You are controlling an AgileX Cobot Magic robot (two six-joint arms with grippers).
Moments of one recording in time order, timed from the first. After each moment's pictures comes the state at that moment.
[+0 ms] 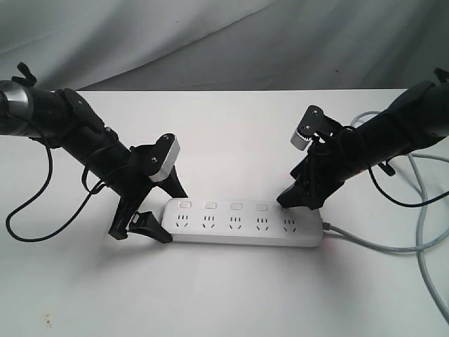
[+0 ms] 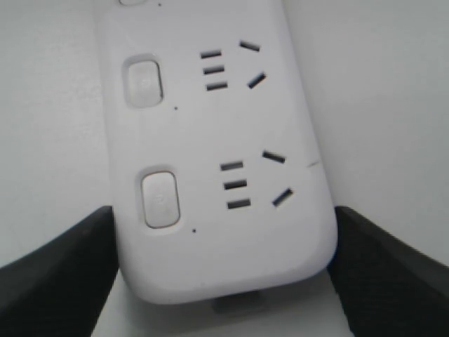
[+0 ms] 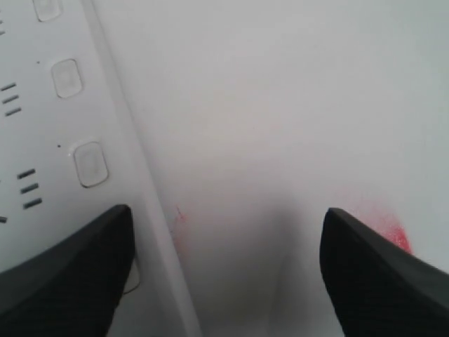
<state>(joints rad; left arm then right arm) -0.12 2.17 -1.31 -0.80 0.96 2.09 0.14 2.08 -1.20 0.92 0.72 -1.65</state>
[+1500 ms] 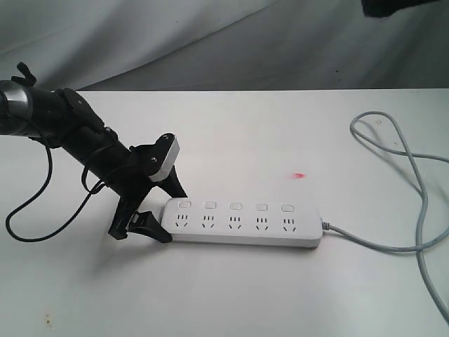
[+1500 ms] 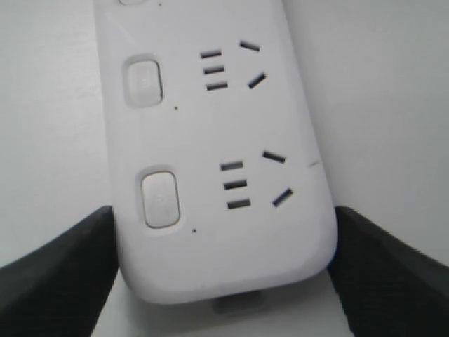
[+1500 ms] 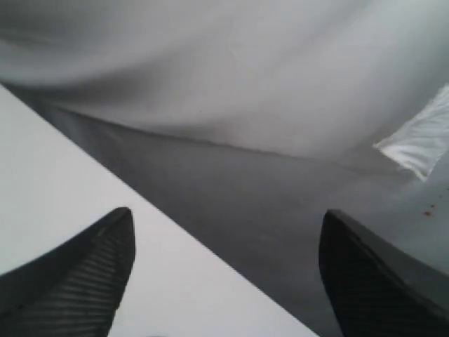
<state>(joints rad) -0.12 2.17 -1.31 -0.80 0.96 2.09 0.14 1.35 -1.18 1.06 0.35 -1.45</state>
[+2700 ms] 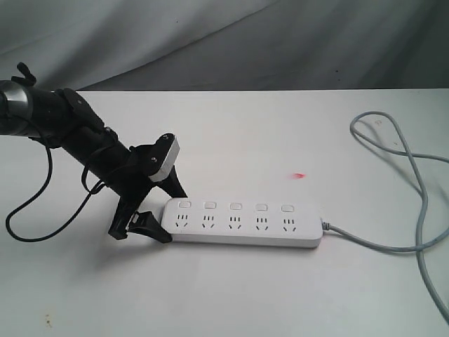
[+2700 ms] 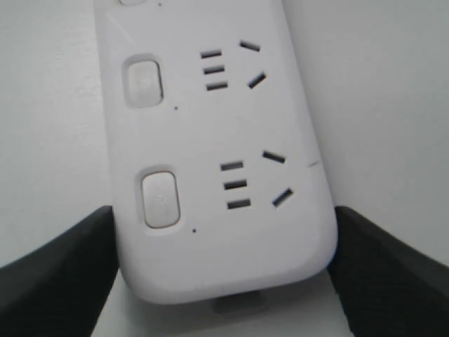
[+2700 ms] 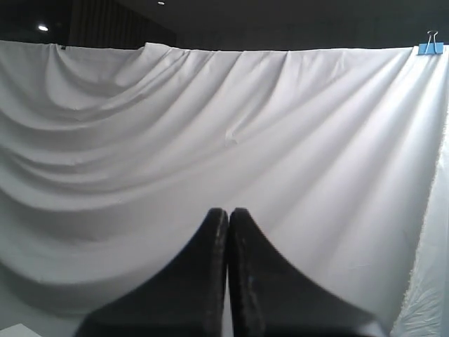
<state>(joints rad) -0.12 2.17 -1.31 -0.80 0.96 2.09 0.14 0.71 -1.18 1.07 0.43 -1.01</state>
